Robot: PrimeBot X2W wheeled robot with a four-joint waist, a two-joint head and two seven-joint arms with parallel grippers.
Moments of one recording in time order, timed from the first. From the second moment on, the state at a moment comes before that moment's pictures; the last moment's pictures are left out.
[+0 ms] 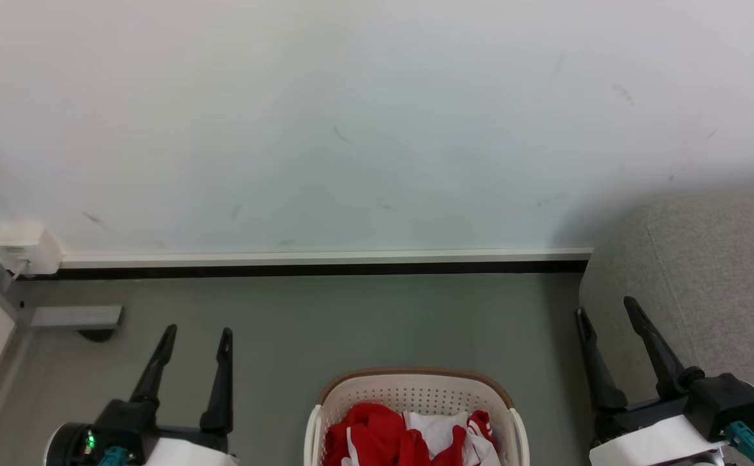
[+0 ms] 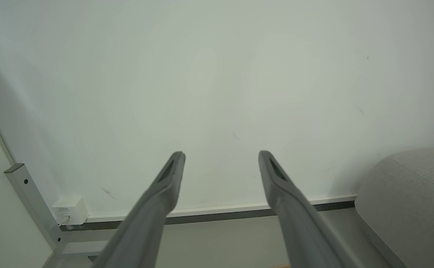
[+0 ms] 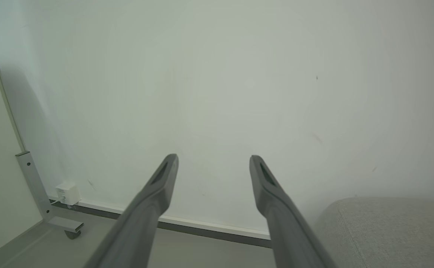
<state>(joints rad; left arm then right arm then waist) -0.06 0.08 -0.02 0.11 -0.03 -0.04 -0.26 -0.15 -0.08 0.17 0.20 0.25 0.13 -0.26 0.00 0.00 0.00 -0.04</state>
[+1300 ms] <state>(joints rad) -0.49 0.09 -0.16 0.54 -0.11 -0.13 -0.24 -0.39 -0.07 0.06 0.06 0.25 0.13 -0.26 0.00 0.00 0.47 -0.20</state>
